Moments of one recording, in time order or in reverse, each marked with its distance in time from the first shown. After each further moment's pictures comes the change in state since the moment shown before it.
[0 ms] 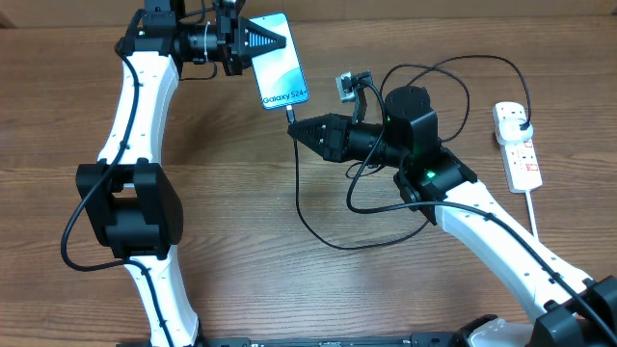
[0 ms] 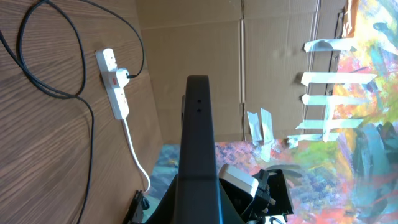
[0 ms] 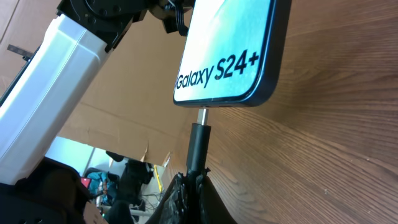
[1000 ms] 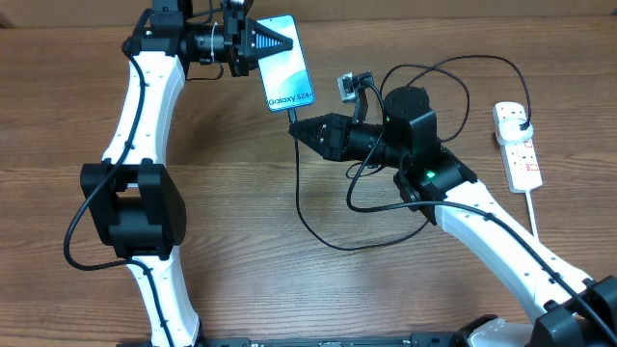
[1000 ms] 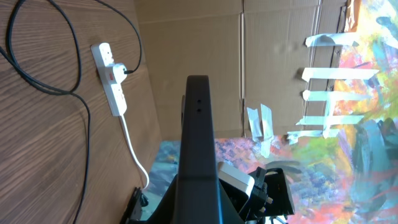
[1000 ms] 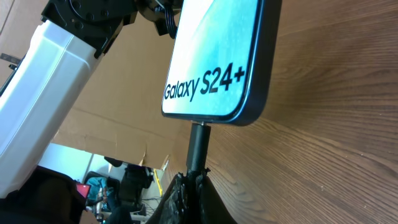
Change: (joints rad) left arm -0.020 0.000 0.000 0.001 0.000 -0.003; right arm 0.001 0.000 0.000 -0.016 0.022 0.019
